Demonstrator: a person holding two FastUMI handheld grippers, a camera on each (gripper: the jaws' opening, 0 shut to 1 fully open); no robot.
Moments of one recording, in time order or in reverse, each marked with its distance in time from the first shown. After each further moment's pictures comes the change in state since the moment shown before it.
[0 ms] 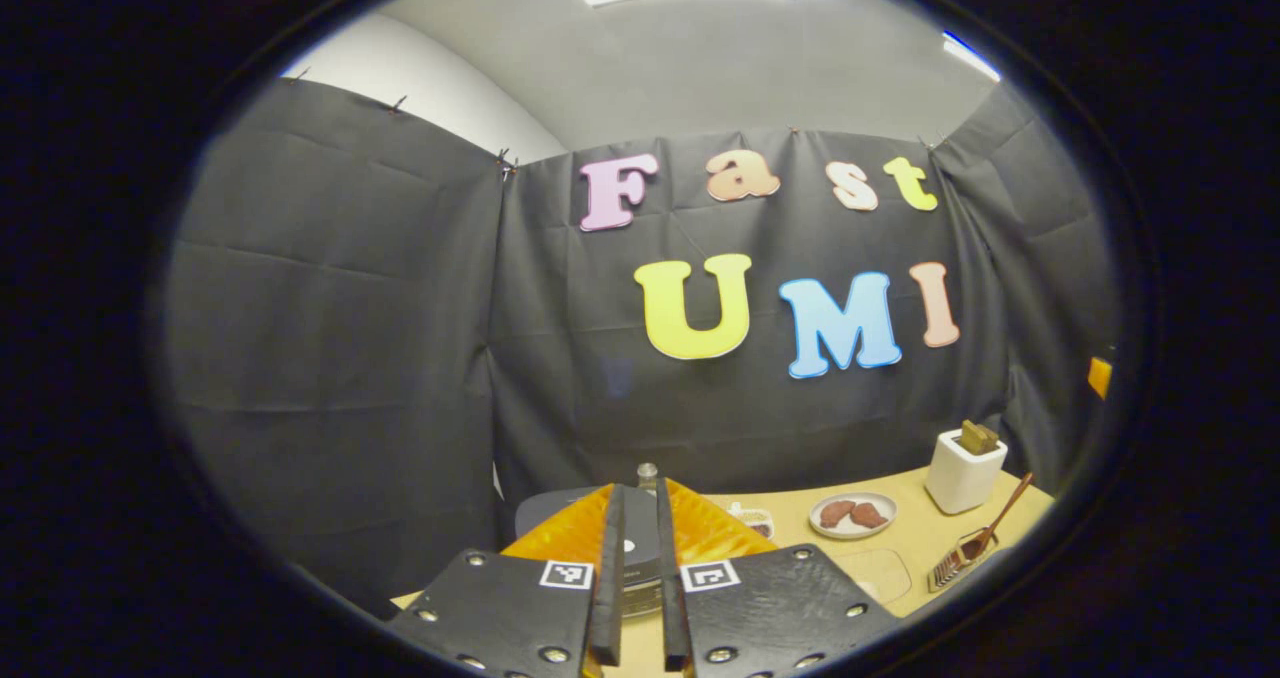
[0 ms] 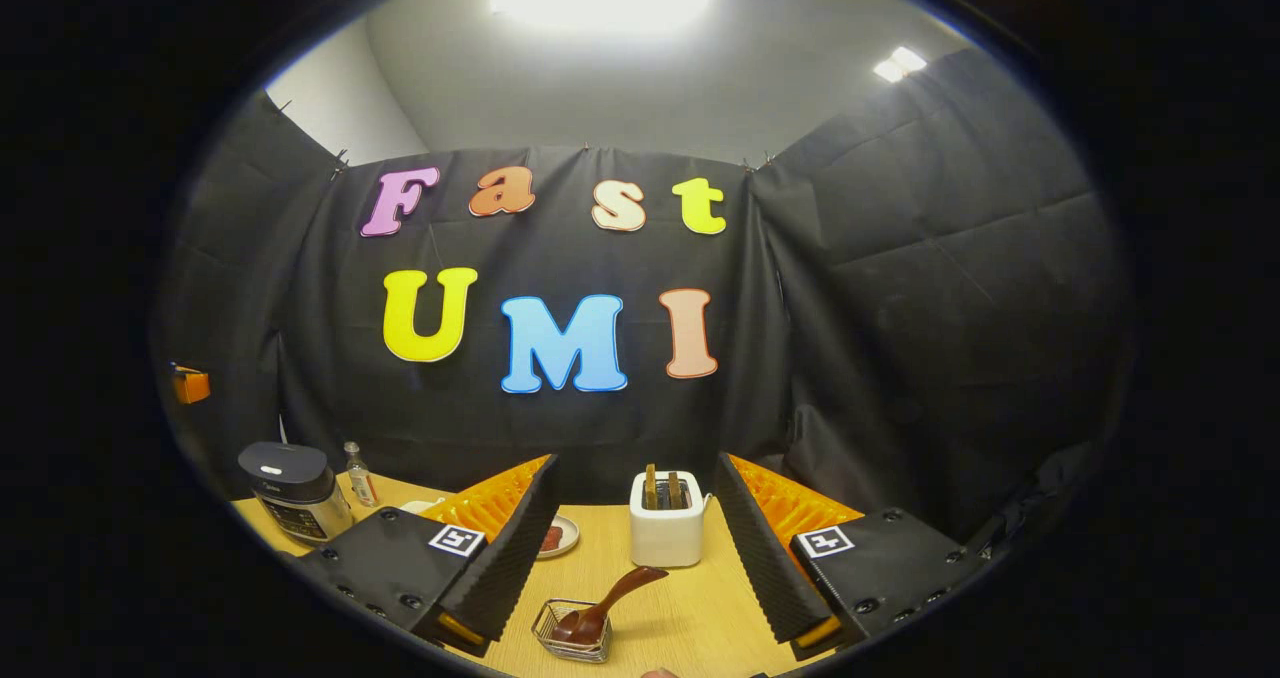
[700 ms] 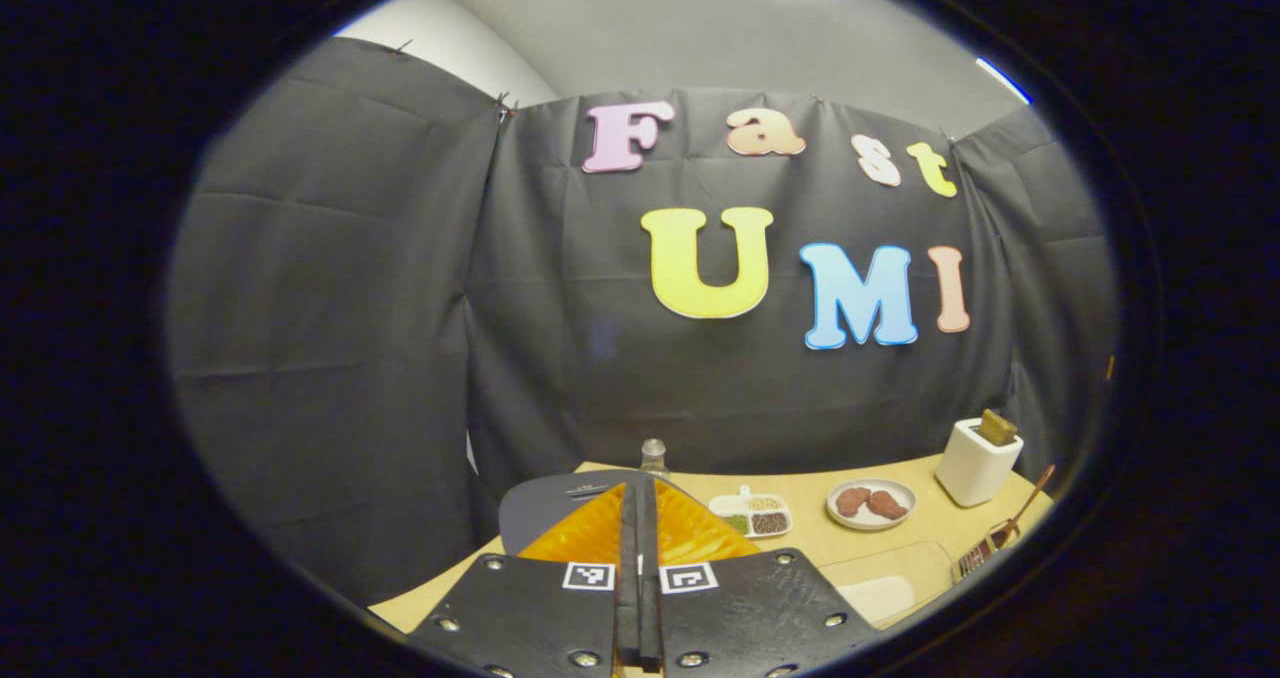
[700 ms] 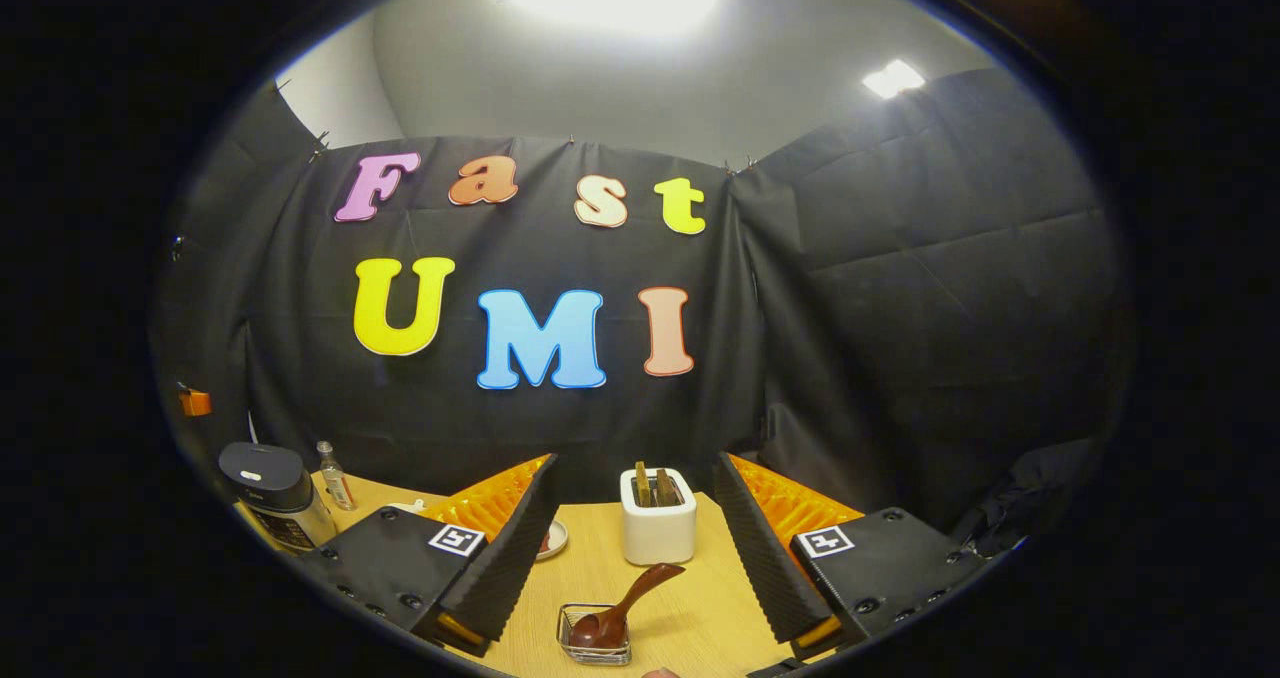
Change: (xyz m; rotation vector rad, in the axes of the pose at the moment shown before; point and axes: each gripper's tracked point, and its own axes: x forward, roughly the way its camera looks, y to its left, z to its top) left arm 0.120 0.038 -0.078 -0.068 0.141 -0.105; right arm 0.001 0.034 0.002 -0.026 0.007 -0.132
